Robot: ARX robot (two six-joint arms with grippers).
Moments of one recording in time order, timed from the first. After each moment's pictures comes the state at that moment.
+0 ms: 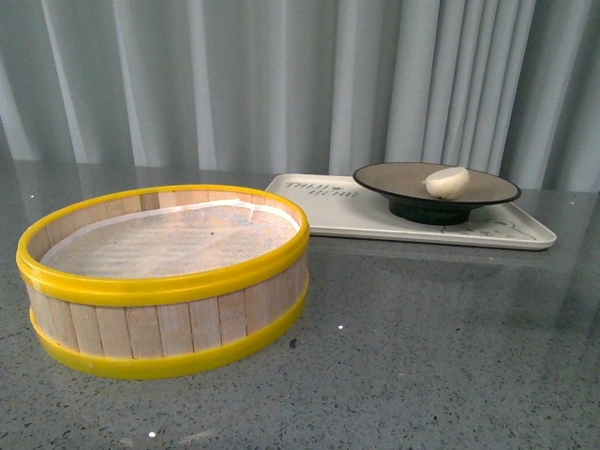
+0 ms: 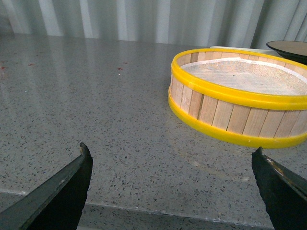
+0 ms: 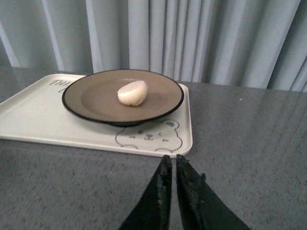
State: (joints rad) left arm 0.00 0.00 0.03 0.00 0.00 0.00; right arm 0.06 1.27 0.54 0.72 0.06 -0.02
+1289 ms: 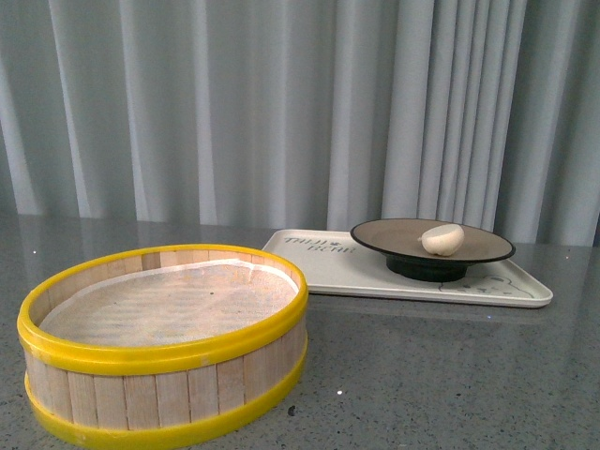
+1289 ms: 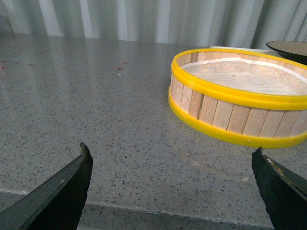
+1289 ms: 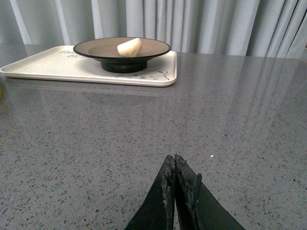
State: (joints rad) left arm 0.00 0.00 0.03 0.00 0.00 0.00; right arm 0.00 0.53 0.01 0.53 0.00 -0.01
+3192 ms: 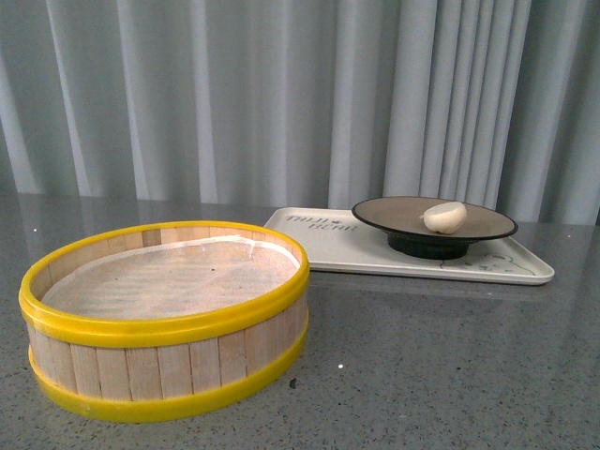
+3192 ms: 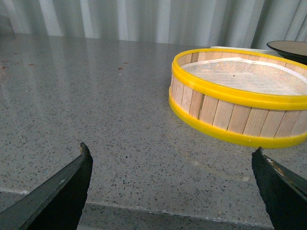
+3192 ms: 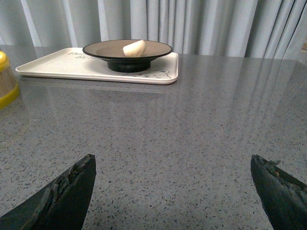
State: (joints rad) left arm 0.00 0.00 0.03 0.00 0.00 0.00; right arm 0.00 0.00 0.01 0.00 0.00 -0.01
